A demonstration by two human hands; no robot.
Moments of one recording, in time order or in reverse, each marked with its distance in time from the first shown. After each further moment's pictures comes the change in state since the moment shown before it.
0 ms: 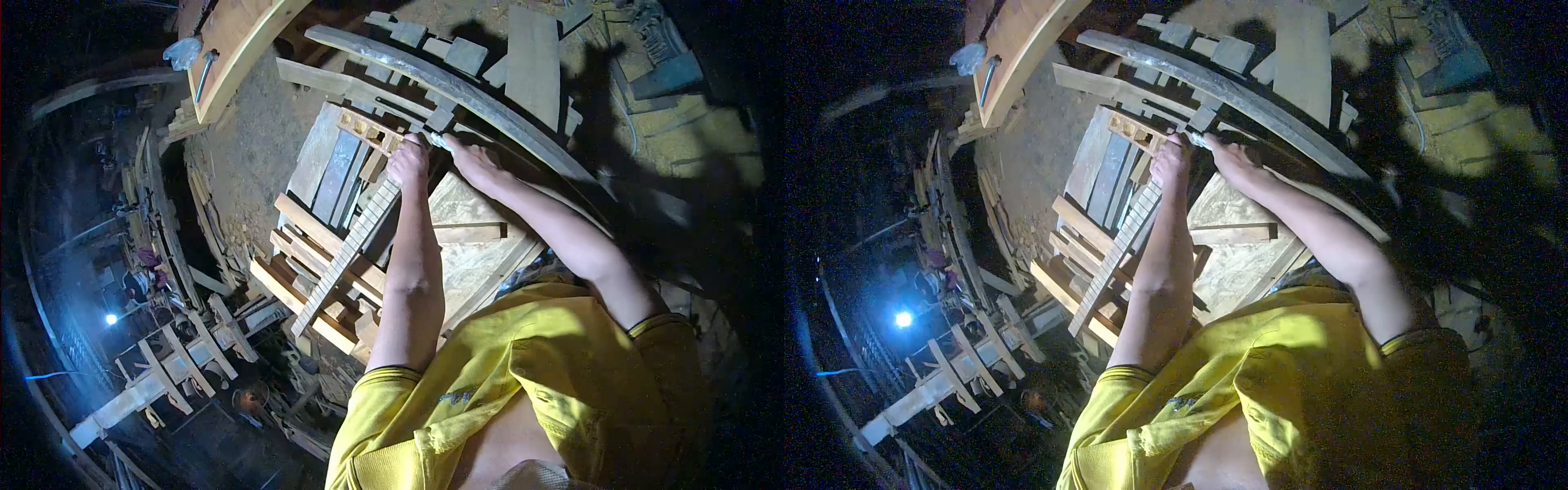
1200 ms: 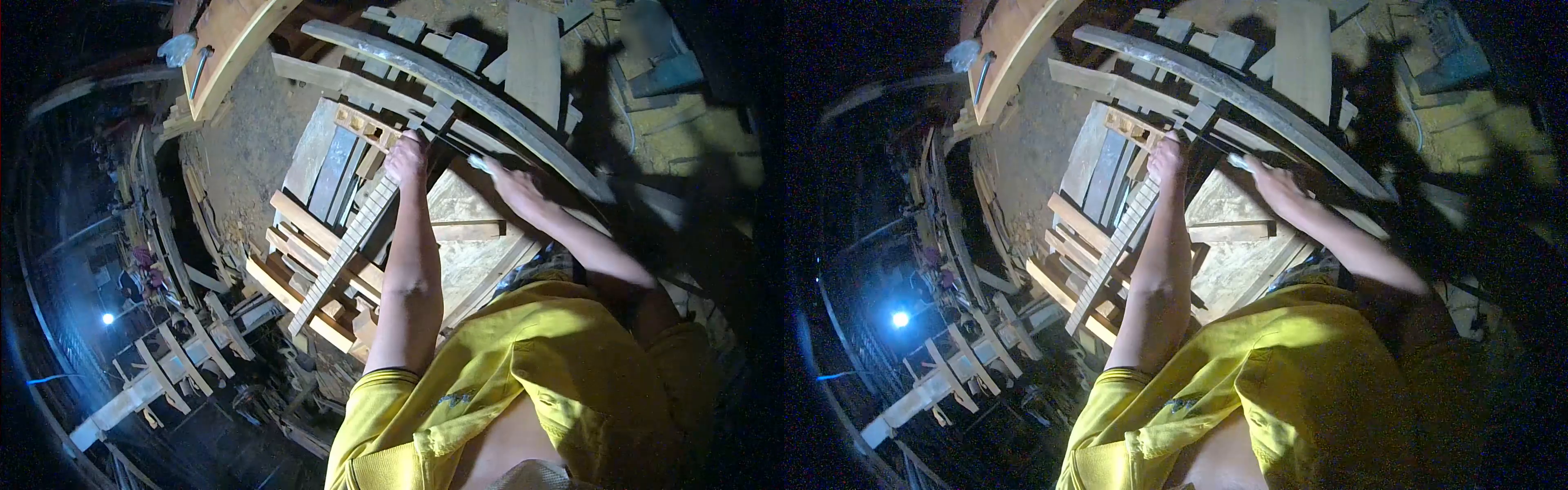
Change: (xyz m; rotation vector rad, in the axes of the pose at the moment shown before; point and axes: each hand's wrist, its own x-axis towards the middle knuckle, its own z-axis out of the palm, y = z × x) left_hand -0.005 0.008 -0.024 0.084 -0.134 0.011; right_hand -0.047 0.041 -0.039 -0.131 -0.183 -0.002
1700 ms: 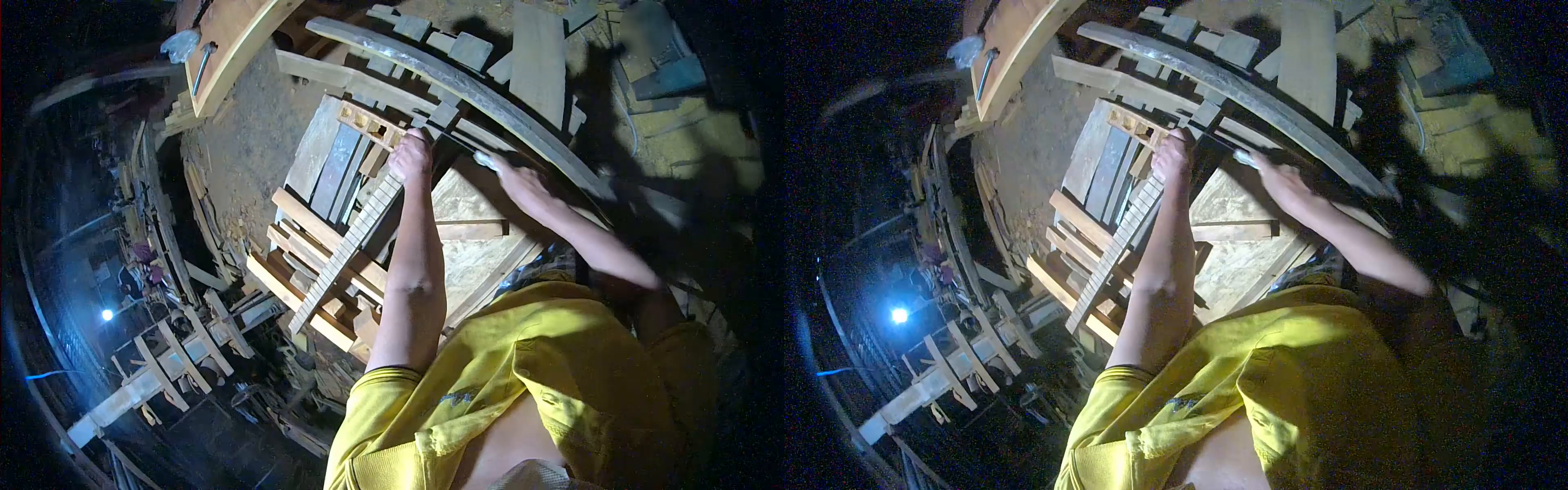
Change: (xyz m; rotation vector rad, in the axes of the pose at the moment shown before) left_hand 0.000 0.003 0.001 -0.092 -0.007 -0.068; right_hand 0.057 0.047 0.014 -0.255 0.227 -0.062
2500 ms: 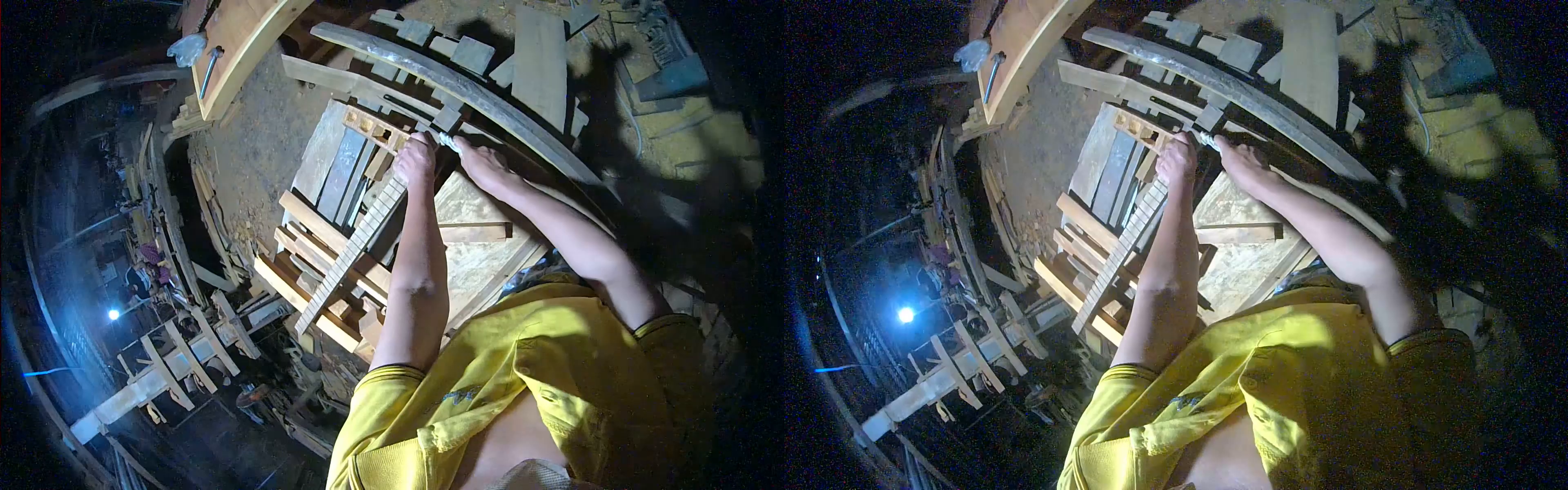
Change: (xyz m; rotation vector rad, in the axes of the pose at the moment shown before) left_hand 0.001 0.001 -0.012 -0.092 -0.030 -0.056; right_hand 0.021 -0.081 -0.004 0.346 -0.107 0.104
